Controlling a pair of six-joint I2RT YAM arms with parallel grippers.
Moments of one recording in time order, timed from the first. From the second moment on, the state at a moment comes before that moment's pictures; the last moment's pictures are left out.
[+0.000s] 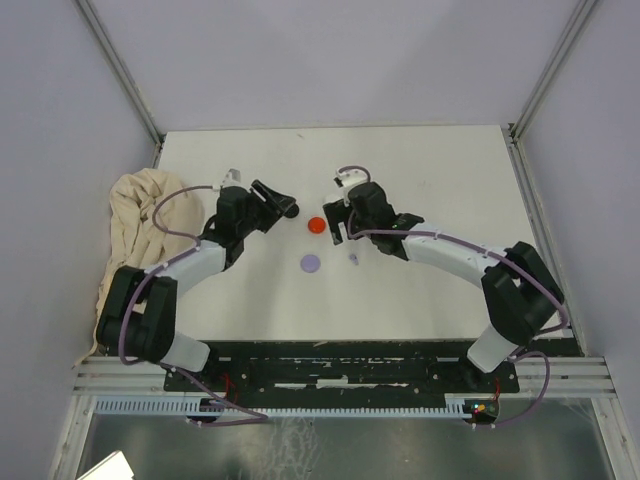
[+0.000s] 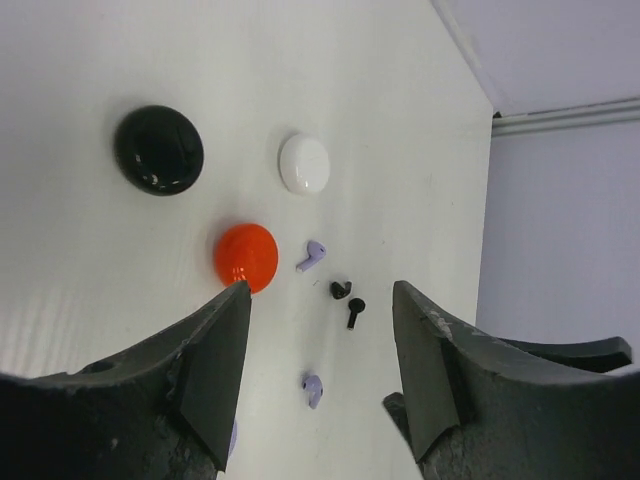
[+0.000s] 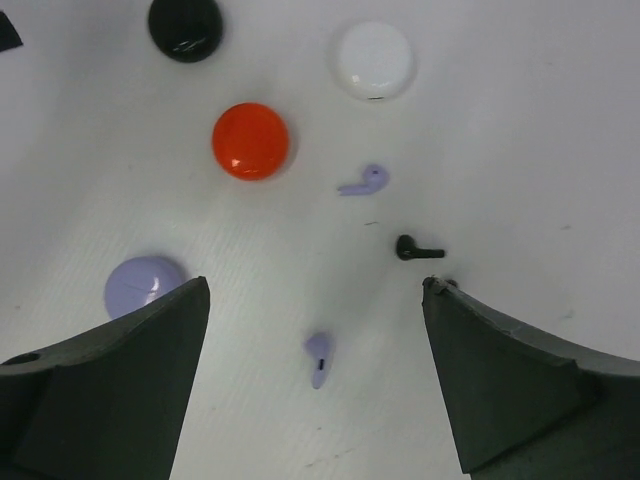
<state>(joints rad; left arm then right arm) -0.31 1.52 0.76 0.33 0.12 -1.00 0.70 1.60 1.07 -0.08 0.21 0.18</state>
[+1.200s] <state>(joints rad) -0.09 1.11 0.41 0.29 0.16 -0.99 0.95 2.02 1.38 -0.34 0.25 0.43</state>
